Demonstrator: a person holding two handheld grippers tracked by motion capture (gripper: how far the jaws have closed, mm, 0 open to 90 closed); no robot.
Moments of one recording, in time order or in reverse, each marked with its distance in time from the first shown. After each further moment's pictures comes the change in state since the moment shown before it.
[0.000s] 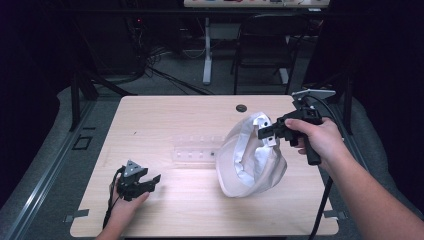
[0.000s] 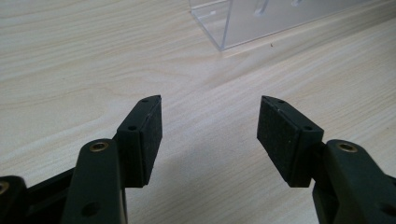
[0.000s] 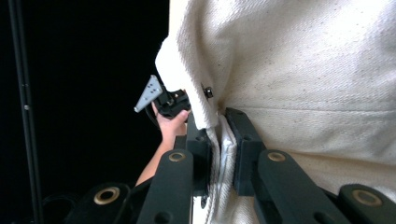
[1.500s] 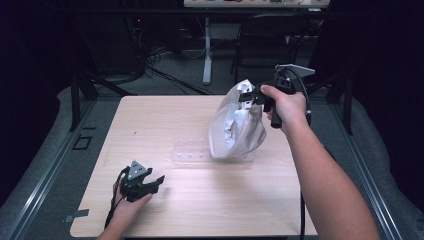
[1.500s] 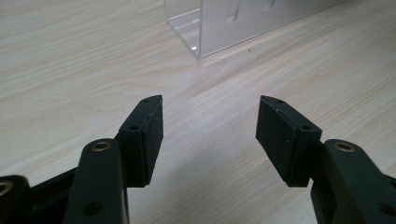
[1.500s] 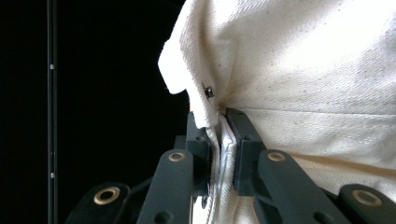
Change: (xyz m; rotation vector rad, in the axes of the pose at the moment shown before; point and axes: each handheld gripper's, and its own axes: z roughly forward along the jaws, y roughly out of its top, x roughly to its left) left arm -0.013 0.003 0.002 -0.025 -0.032 0.078; right arm 0.023 0.078 0.037 -0.202 0.059 0.088
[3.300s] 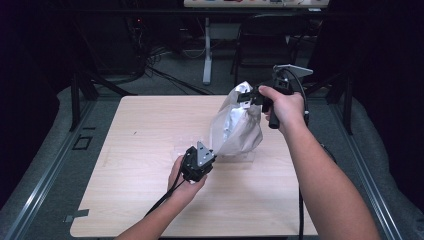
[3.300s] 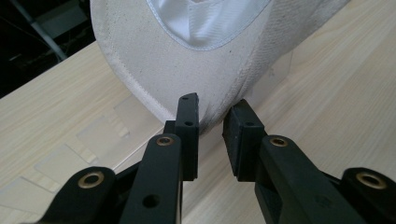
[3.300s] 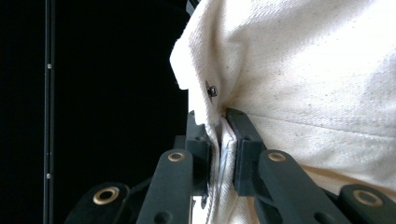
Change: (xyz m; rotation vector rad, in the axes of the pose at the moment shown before) left arm -0.123 0.116 0.053 -0.114 -0.043 0.273; right arm 0.002 -0.001 0.005 -0.003 -0.004 -0.015
